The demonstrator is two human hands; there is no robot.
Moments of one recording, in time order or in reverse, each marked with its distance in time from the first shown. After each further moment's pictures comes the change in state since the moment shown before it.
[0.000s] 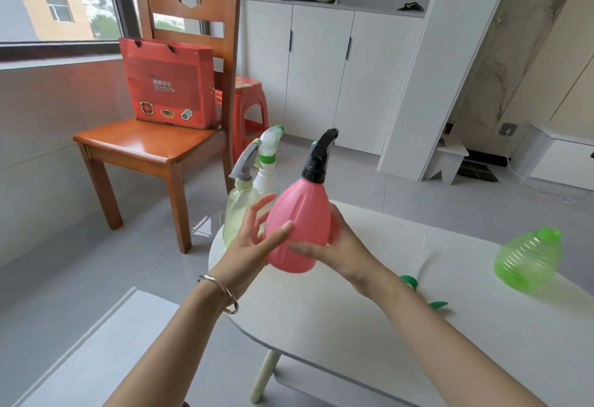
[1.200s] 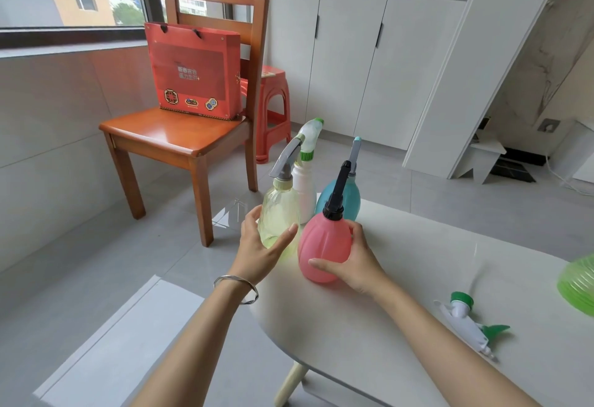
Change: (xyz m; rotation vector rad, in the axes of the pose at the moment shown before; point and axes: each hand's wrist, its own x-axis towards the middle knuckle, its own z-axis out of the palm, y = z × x) left_hand 0.044 -0.052 -0.075 0.541 0.337 0.016; right_hand 0.068 0.088 0.023 -0.327 0.152 0.073
